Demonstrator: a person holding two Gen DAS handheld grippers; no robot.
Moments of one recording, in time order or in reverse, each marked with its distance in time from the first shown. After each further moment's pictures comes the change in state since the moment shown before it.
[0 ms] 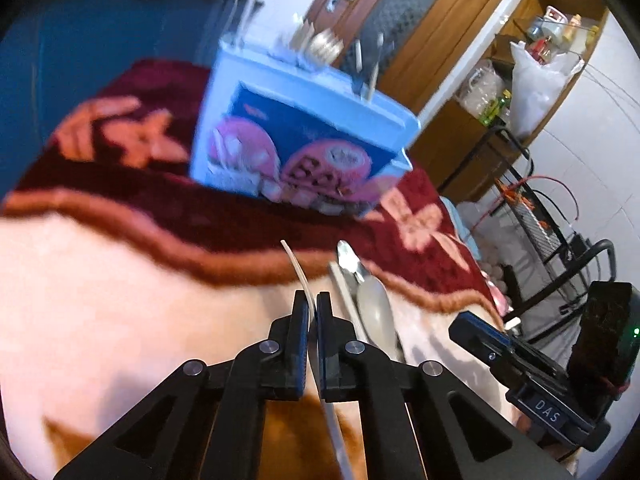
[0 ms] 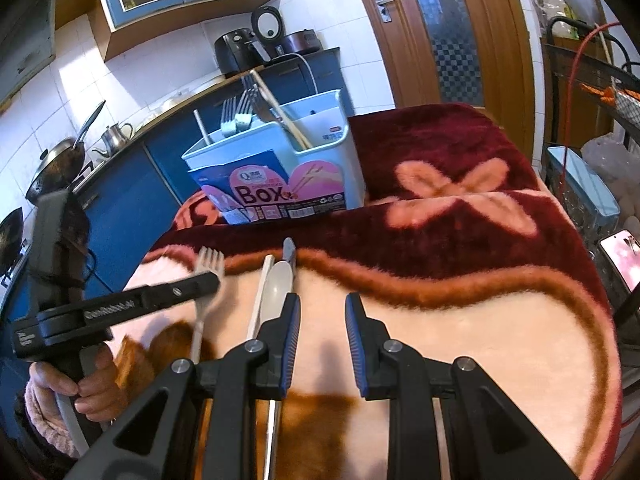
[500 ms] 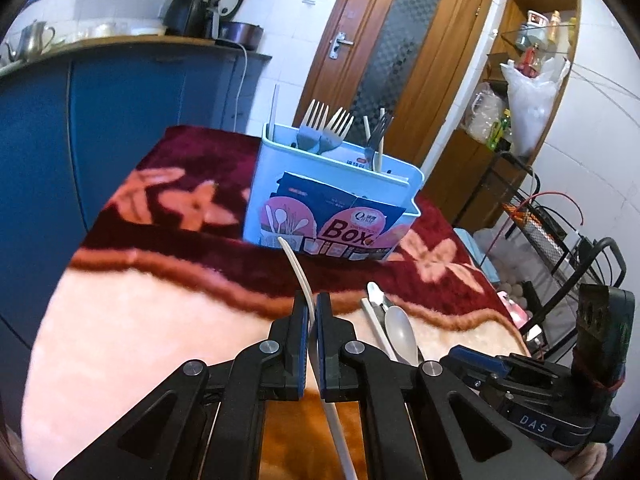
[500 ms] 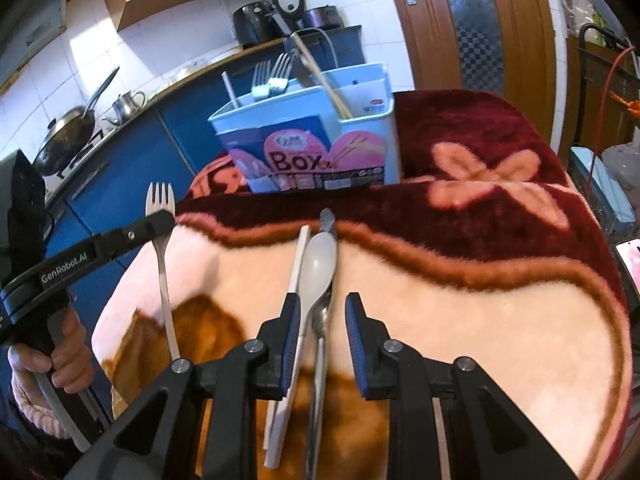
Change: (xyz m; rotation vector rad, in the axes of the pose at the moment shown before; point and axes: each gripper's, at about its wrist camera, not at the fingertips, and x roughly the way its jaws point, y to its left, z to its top) left arm -0.053 0.008 0.003 0.083 -0.160 0.089; right arm 0.010 0.030 -0.007 -0.054 0.099 0.025
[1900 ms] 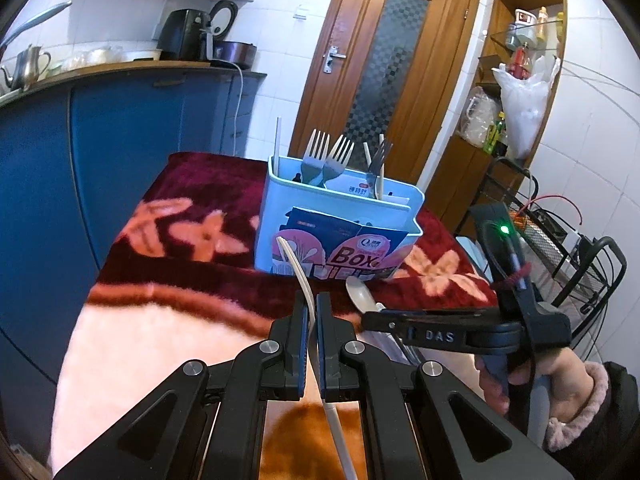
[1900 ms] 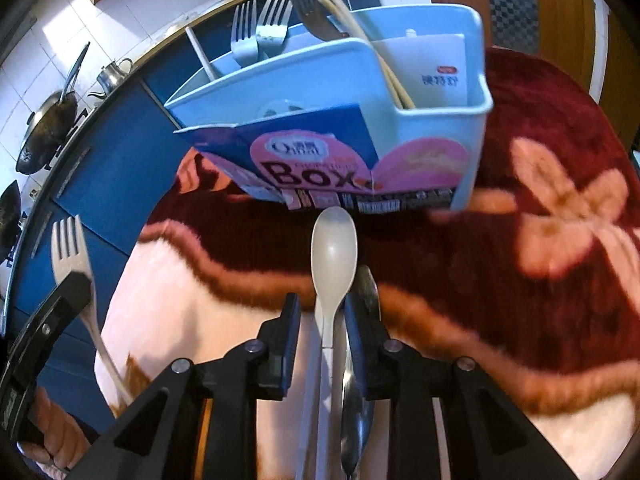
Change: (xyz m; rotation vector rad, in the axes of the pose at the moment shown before) left arm -0.014 0.005 0.015 0.050 -0.047 0.011; right arm 0.095 0.003 0.077 0.017 0.228 0.051
